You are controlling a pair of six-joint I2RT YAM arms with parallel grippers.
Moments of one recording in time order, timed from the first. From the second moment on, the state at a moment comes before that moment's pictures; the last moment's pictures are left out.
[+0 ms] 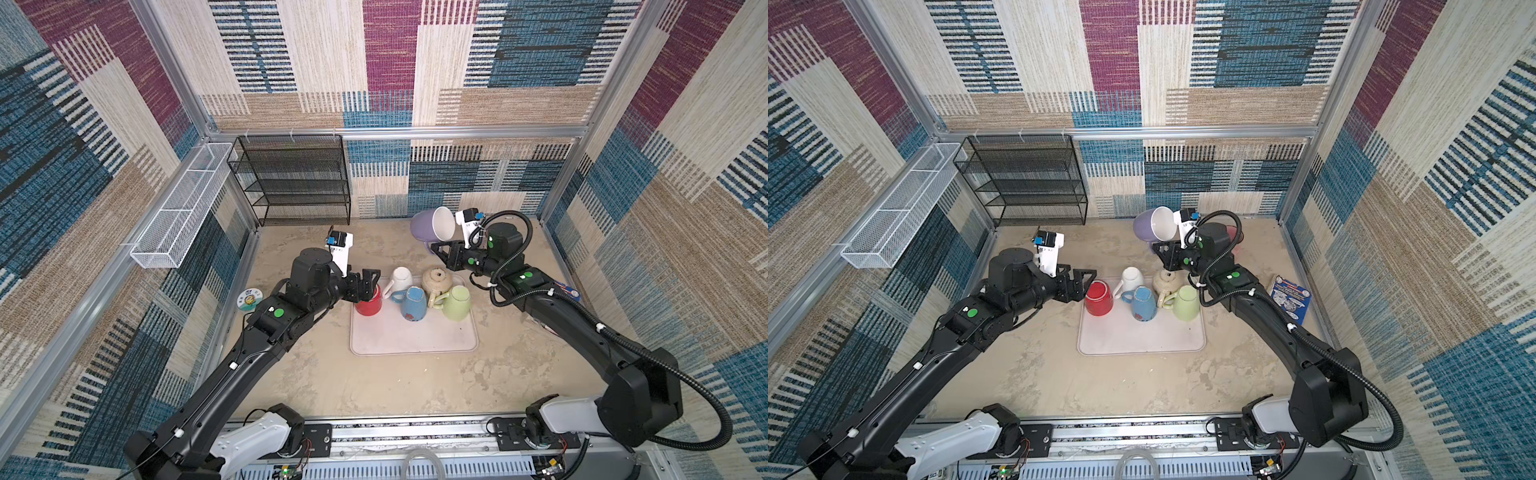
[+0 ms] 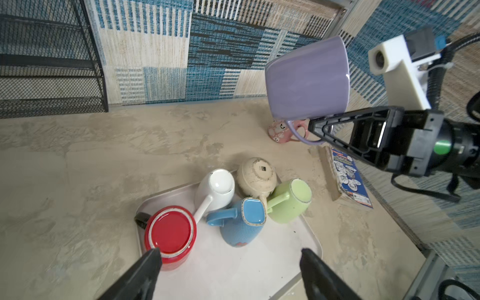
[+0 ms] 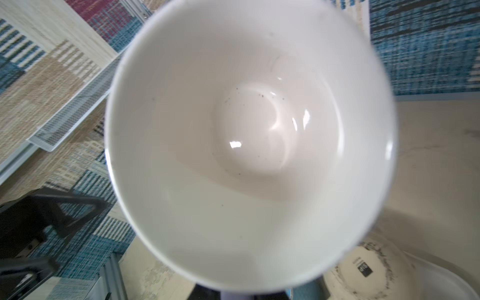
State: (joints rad) left arm -0.54 1.07 1.14 -0.55 0.04 -0.28; right arm 0.39 1.40 1.16 -0.12 -0.39 0.44
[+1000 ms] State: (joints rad) left arm -0.51 1.03 1.10 -0.82 -0.28 -0.26; right arm 0.23 1.97 1.69 -0.66 0.02 0.24
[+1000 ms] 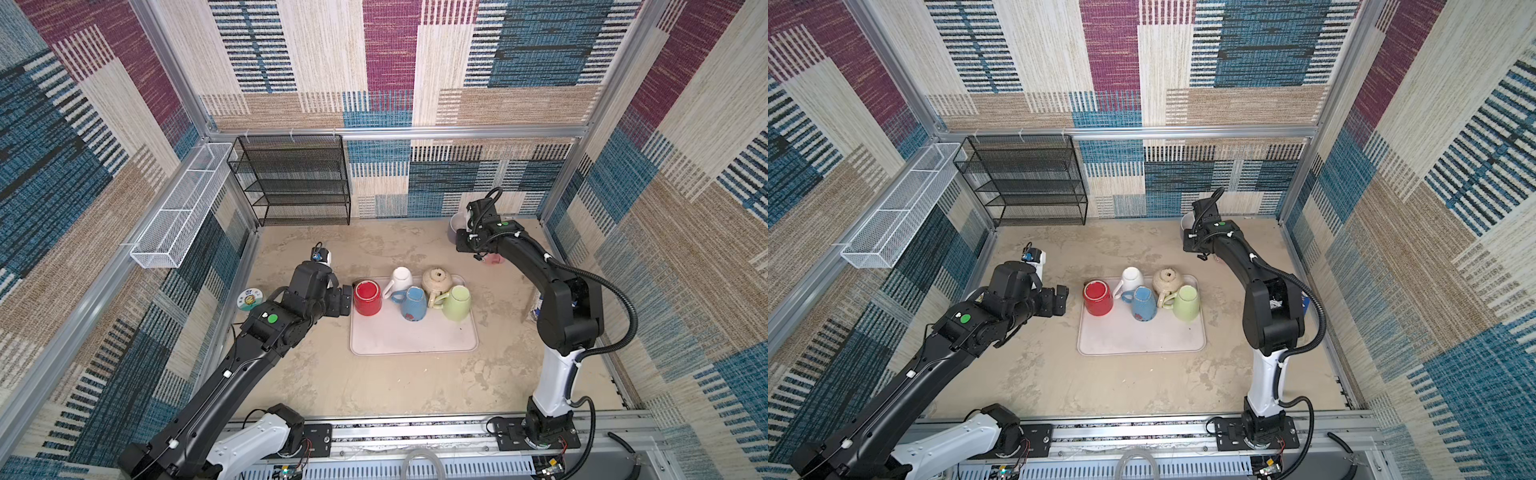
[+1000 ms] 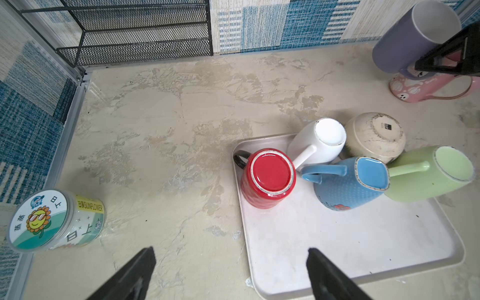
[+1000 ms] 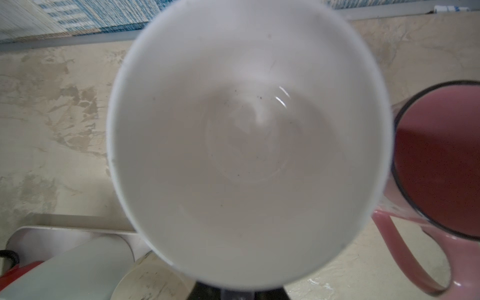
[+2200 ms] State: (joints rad) left arm -0.41 1.19 1.11 -0.85 -0.07 -0.24; right arm 0.17 2.11 1.73 -0.76 0.01 0.18
